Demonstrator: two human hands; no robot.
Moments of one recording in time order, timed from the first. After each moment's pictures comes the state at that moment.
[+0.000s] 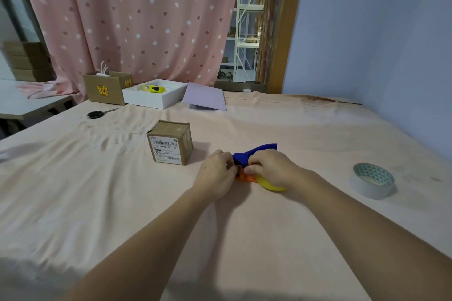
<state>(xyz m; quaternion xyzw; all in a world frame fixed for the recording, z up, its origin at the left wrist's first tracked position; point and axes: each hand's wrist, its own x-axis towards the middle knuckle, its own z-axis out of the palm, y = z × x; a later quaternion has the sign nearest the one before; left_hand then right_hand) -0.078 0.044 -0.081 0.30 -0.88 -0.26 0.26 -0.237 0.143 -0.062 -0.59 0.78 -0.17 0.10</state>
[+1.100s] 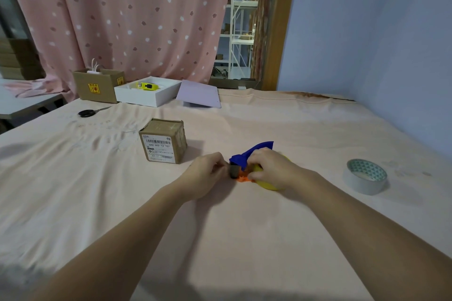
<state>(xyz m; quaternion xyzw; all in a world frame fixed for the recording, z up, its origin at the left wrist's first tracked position) -0.055 0.024 -0.081 0.21 -0.91 -0.29 0.20 -0.244 0.155 -0.066 -0.61 0.78 -0.13 0.06</state>
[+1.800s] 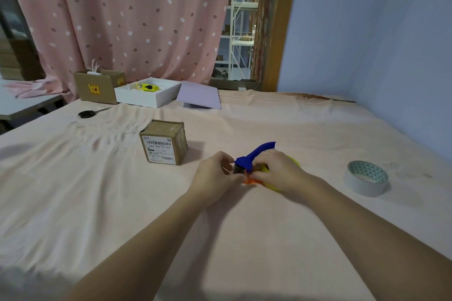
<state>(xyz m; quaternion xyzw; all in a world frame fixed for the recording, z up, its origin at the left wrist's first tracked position) -0.073 0.054 -0.083 0.30 -0.83 -0.38 0.25 -0.247 0.167 -0.076 -0.56 0.80 -0.21 0.02</state>
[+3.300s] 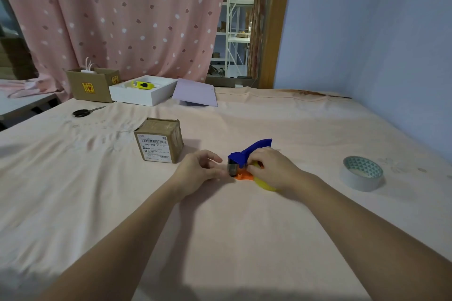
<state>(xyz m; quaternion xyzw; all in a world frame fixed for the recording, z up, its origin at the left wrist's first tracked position) -0.055 0.014 -0.092 0.24 -0.76 -0.57 0.23 -0.247 0.165 -0.077 -0.59 0.78 -0.21 0.04</state>
